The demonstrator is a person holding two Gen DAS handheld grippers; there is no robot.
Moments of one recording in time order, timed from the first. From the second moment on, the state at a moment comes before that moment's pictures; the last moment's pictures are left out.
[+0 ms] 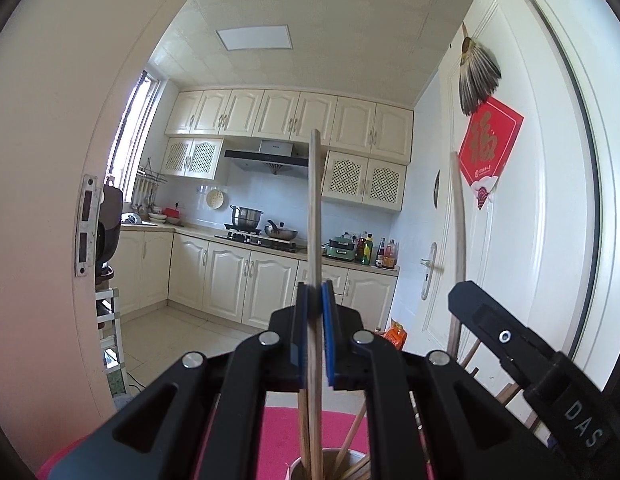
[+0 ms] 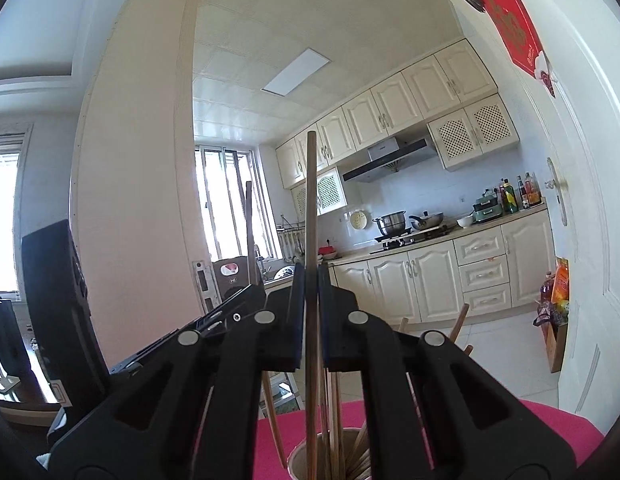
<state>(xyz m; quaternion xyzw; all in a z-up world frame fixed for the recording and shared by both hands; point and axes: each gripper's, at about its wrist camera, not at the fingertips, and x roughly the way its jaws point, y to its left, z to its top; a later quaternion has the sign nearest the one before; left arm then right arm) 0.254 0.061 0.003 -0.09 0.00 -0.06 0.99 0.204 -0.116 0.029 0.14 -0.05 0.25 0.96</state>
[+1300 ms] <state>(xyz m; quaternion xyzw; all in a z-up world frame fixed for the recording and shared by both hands) 0.252 0.060 -0.009 -0.04 0.06 -0.01 1.00 0.210 -0.098 0.024 0.09 -0.07 0.19 0.97</state>
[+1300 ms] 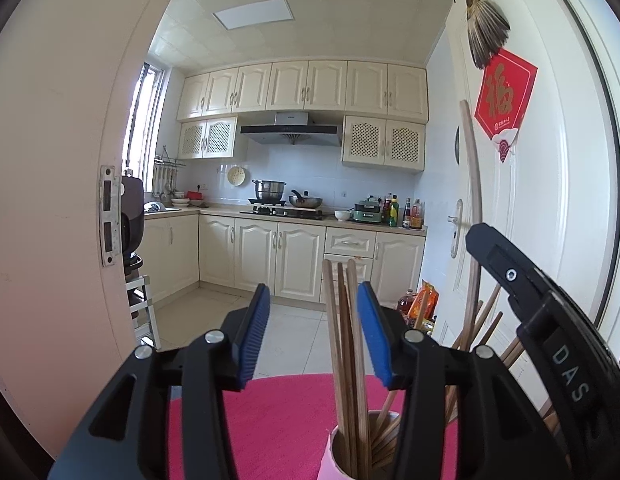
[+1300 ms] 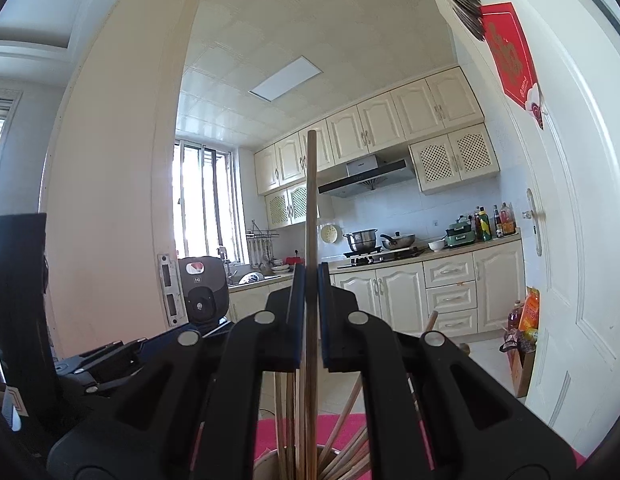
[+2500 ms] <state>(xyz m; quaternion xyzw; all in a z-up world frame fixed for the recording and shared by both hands) 0.238 0.070 -0.014 -0.01 0.11 0.02 0.99 0.193 -0.094 -0.005 0.03 0.02 0.19 0.98</state>
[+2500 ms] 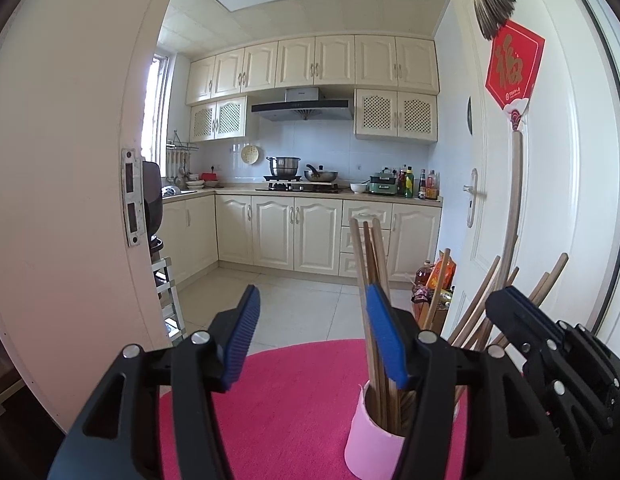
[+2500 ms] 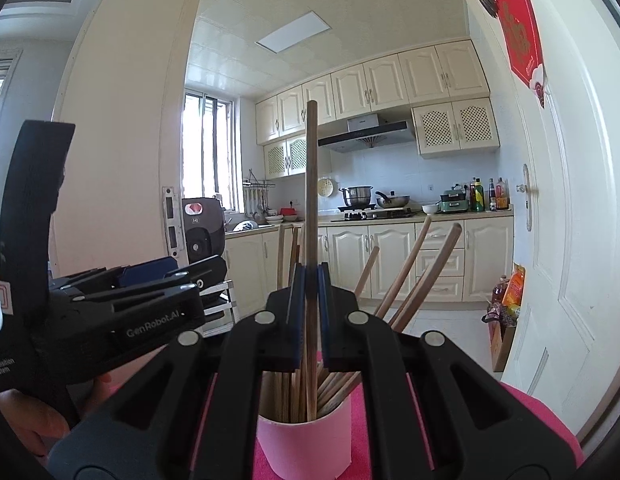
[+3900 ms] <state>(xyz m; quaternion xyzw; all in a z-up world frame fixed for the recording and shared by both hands) 0.116 0.056 0.008 0.02 0.14 0.02 0.99 0.095 -0.128 0.027 0.06 0.11 0.13 0.98</state>
